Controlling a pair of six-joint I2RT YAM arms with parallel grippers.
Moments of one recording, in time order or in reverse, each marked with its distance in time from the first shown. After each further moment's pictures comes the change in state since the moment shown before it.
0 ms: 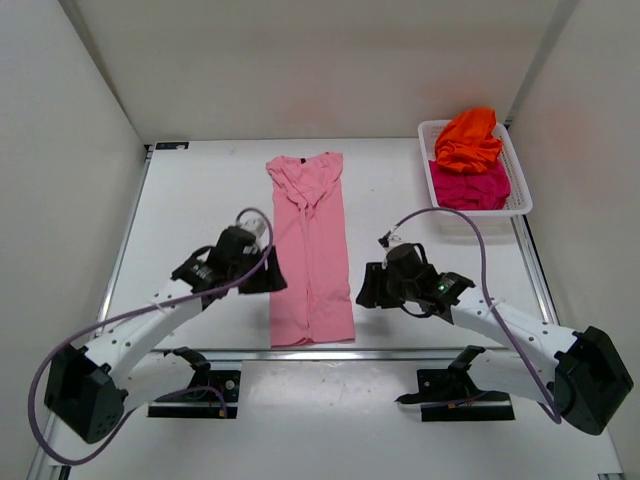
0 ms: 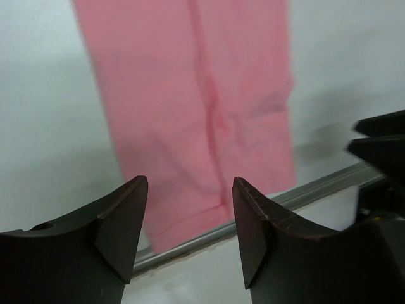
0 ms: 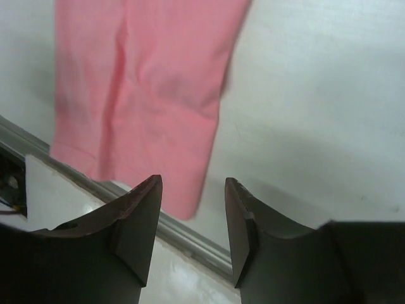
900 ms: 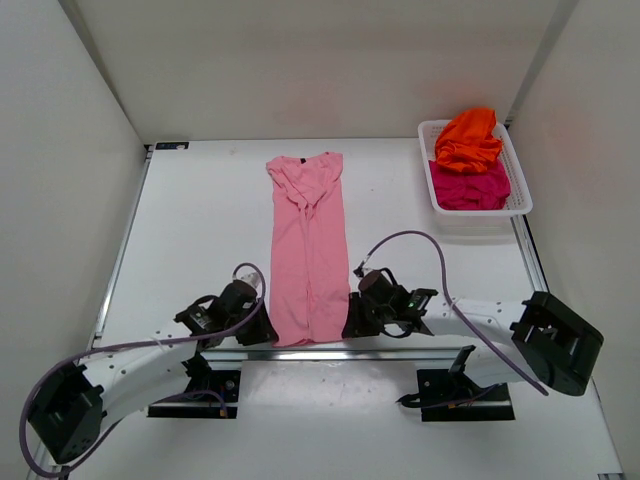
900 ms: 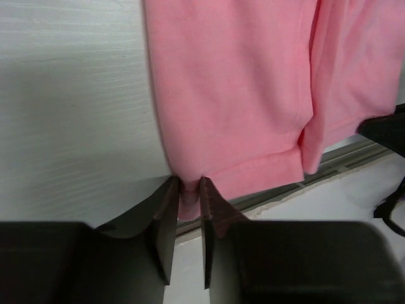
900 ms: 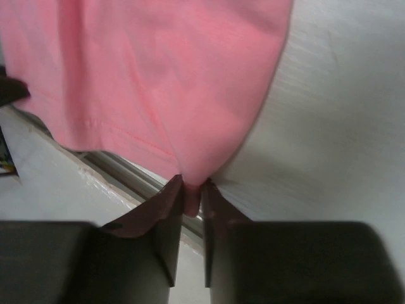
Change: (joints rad) left arm -0.157 -0.266 -0.553 0.125 0.029 -0.302; right arm 0.218 0.205 -0.144 0.215 -0.066 0.237
